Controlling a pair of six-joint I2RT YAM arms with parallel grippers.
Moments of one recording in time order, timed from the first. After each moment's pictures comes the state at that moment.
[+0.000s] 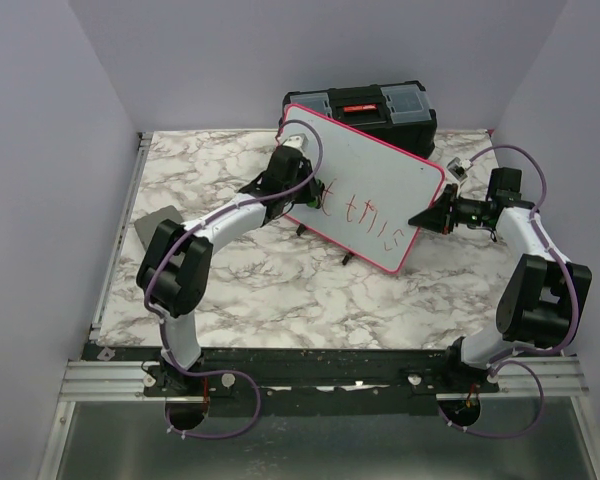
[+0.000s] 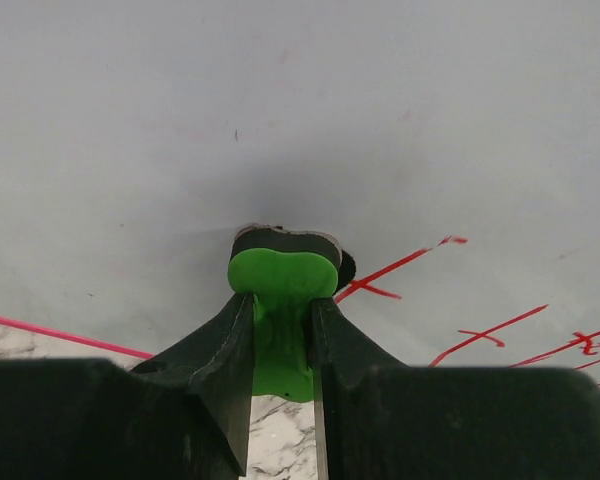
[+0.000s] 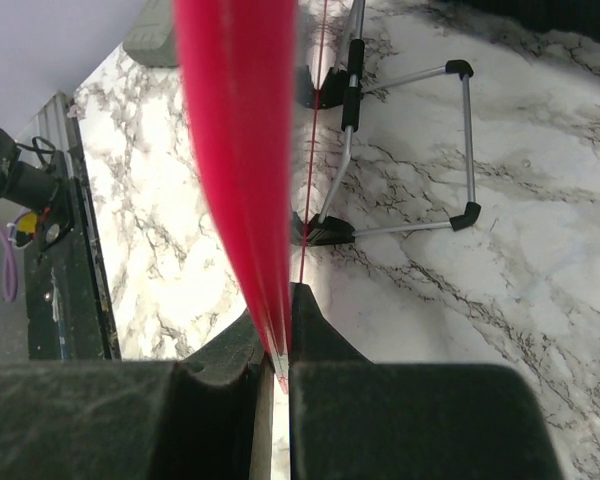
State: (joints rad) left arm -0.55 1.84 1.32 0.00 0.02 -0.53; right arm -0.24 1.54 1.06 -0.56 -1.30 -0.54
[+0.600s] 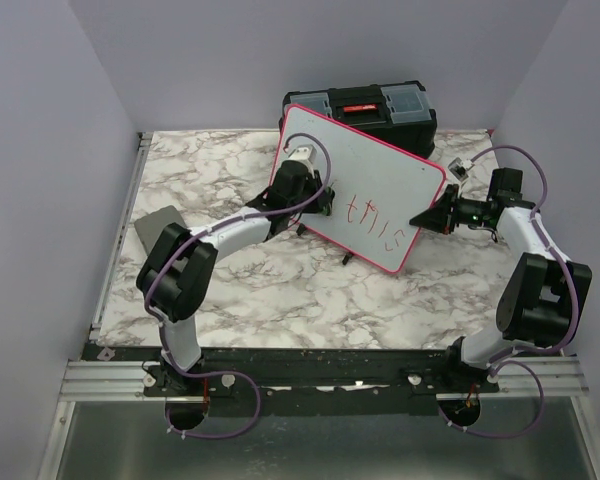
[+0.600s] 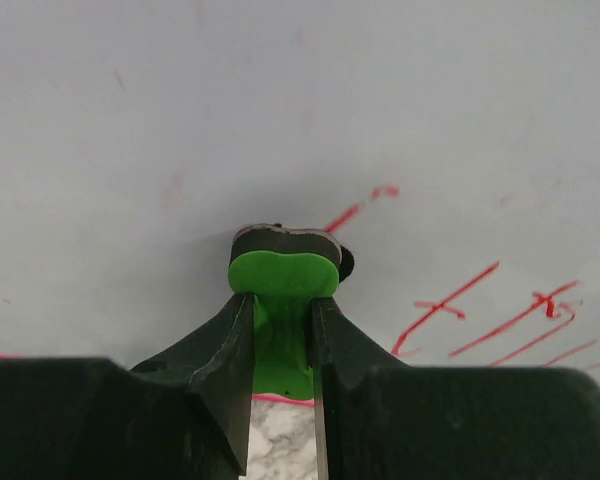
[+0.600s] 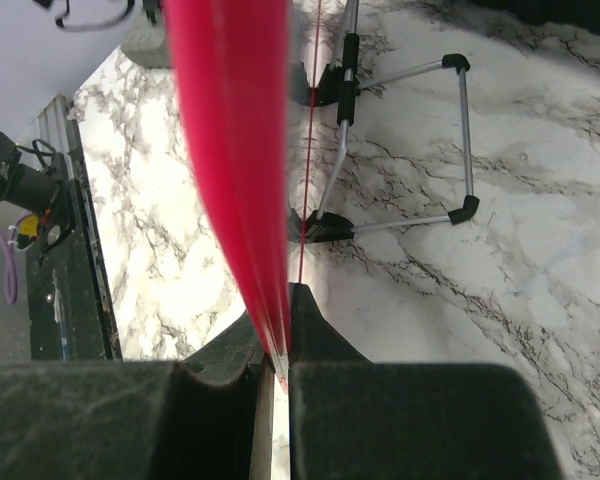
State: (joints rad) left arm -0.59 1.84 1.28 0.14 0.04 -0.53; right arm -0.25 1.55 1.06 -0.56 -1.30 -0.55
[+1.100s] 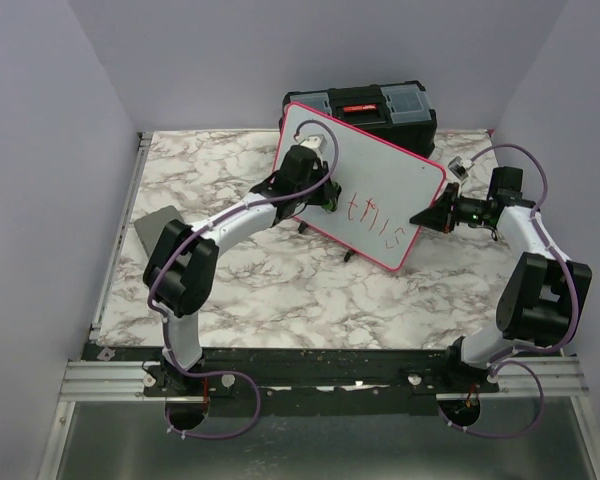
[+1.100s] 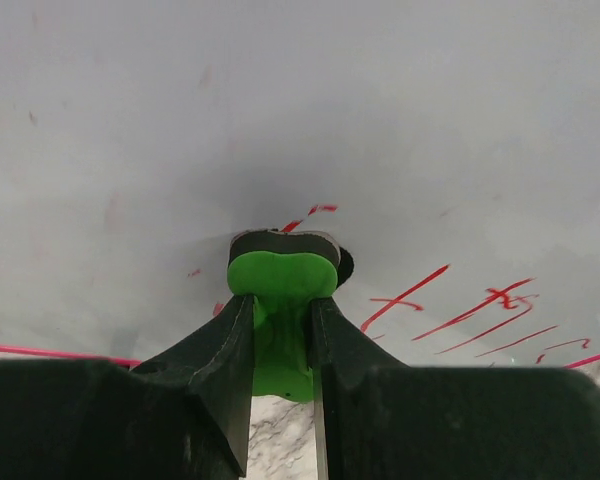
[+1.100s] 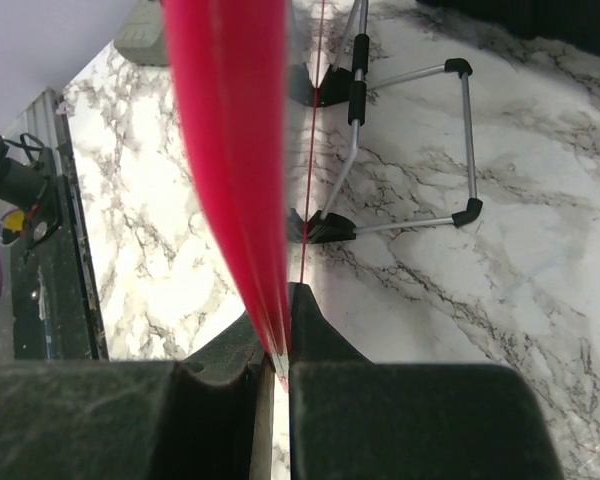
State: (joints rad) left arm -0.61 1.86 1.37 -0.01 0.07 -0.50; right arm -0.24 1.56 1.07 -0.57 -1.30 -0.57
